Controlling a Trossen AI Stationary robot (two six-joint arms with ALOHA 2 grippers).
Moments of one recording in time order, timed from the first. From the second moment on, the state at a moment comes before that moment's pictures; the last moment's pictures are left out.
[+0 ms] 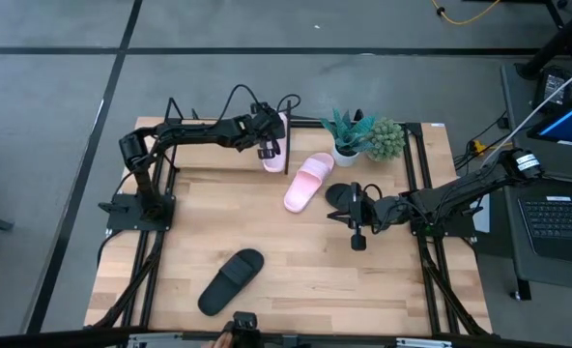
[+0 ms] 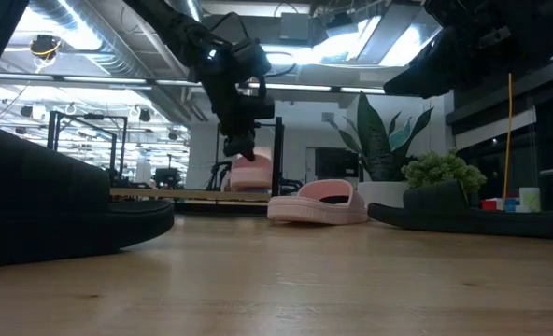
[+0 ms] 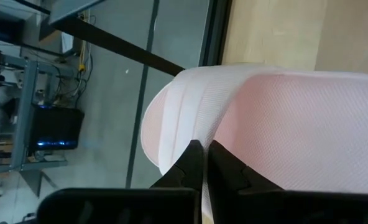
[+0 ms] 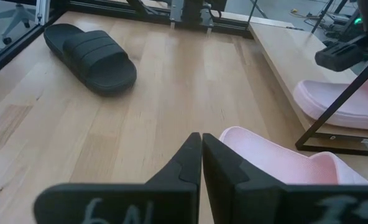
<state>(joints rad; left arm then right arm) 0.49 1.80 1.25 -0.27 -0.46 0.59 0.29 1.11 0.45 0.26 0.33 -0.01</state>
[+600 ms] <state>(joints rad) 0.49 1.80 1.25 -0.27 -0.43 0.59 0.29 1.11 0.45 0.25 0.33 -0.01</state>
